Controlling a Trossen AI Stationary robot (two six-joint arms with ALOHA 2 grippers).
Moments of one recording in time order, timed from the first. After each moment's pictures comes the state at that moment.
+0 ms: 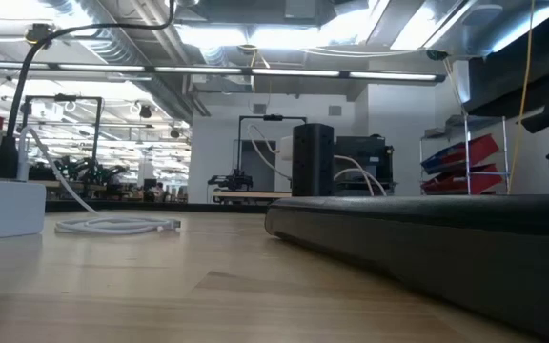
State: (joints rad) left arm -0.90 1.33 0.95 -0.18 -1.18 0.58; right arm 0.38 2.05 1.72 -0.26 -0.41 0.43
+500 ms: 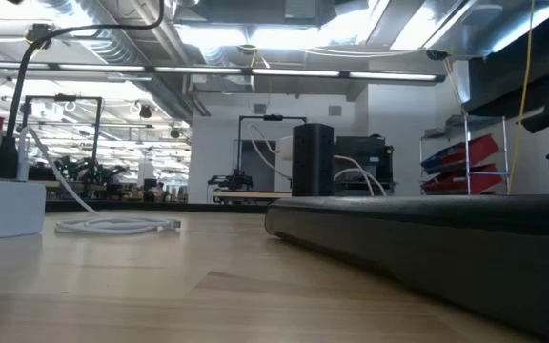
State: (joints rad) left arm -0.75 1.50 0.95 0.02 -1.10 0.69; right arm 0.37 2.05 1.72 -0.18 -0.42 0.41
